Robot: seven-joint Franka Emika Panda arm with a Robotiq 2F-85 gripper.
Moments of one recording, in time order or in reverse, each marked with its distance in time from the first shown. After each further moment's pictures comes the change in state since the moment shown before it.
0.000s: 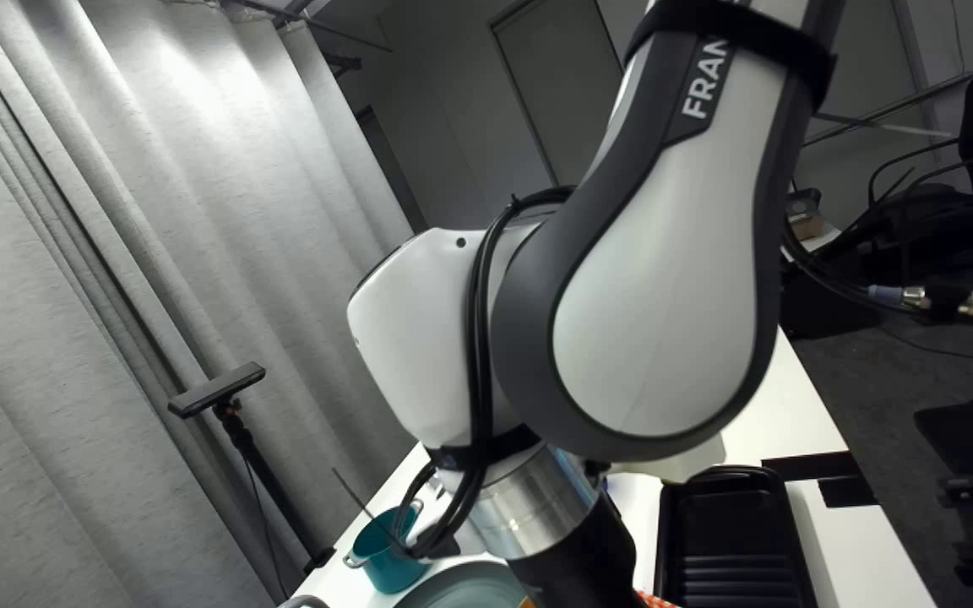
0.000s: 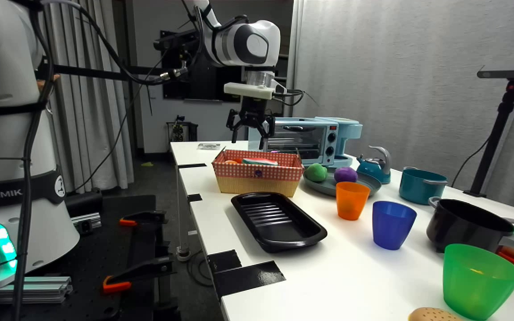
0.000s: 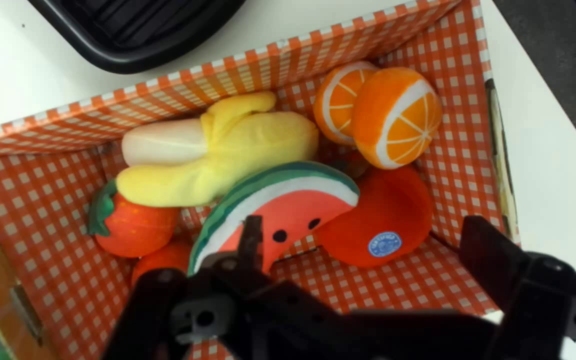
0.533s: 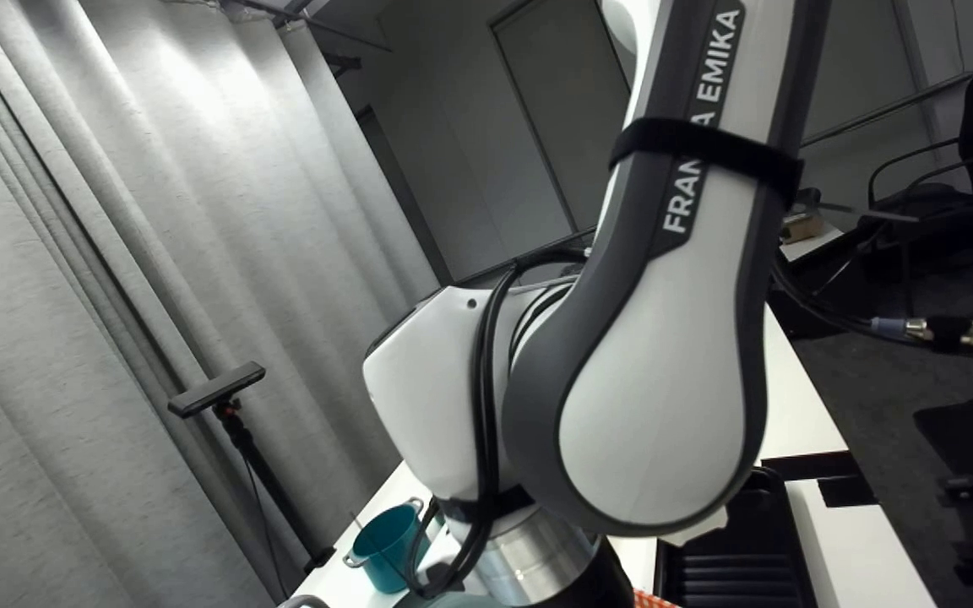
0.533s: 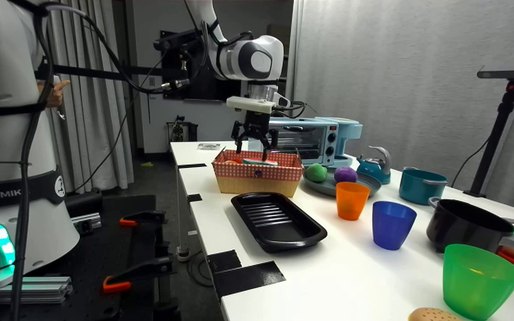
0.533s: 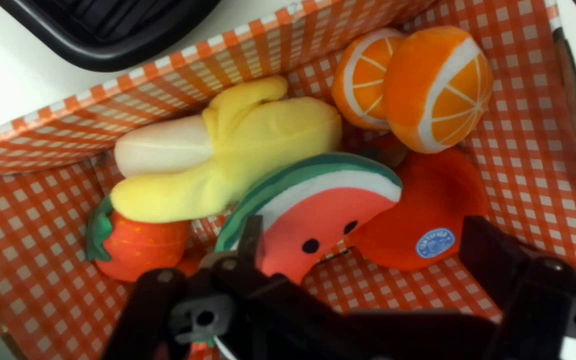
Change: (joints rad) arm -0.007 0.096 -0.003 0.027 -0.017 0.081 0.093
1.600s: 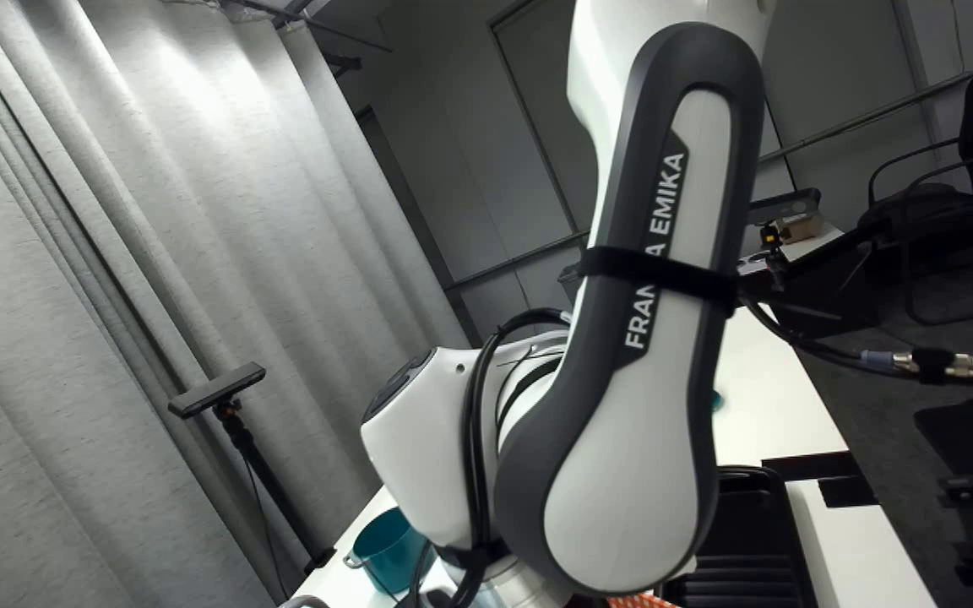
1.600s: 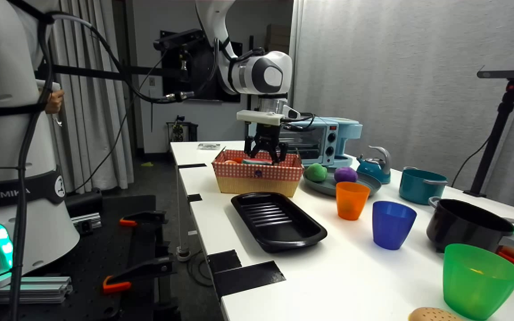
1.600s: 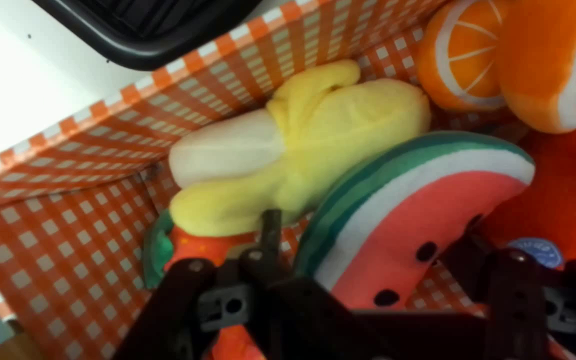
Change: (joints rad) arm 0.000 0.131 -0.038 0.096 -0.100 0.014 0.115
